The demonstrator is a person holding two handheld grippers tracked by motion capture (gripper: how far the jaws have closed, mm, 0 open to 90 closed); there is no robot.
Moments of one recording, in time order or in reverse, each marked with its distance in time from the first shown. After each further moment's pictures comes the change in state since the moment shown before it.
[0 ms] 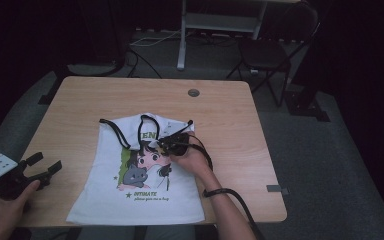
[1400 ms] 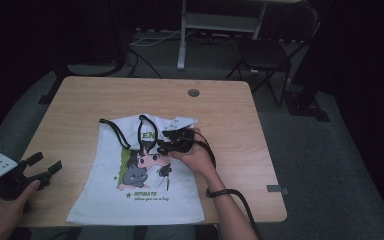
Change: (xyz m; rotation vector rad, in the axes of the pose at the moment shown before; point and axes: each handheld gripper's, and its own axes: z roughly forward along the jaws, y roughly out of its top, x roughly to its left) left arm 0.000 0.000 0.000 0.000 0.001 0.001; right arm -0.009 0.008 -0.020 -0.098 0.025 0.105
